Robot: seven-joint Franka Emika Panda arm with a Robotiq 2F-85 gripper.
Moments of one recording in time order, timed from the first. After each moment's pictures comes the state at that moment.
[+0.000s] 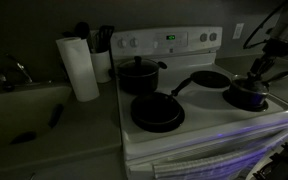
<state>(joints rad) 0.01 -0.42 -0.33 -2.63 0.11 2.34 -0.35</state>
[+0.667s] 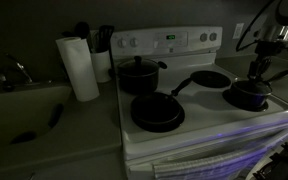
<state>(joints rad) -0.01 -0.30 -0.23 -2.50 -0.02 2.15 -0.27</state>
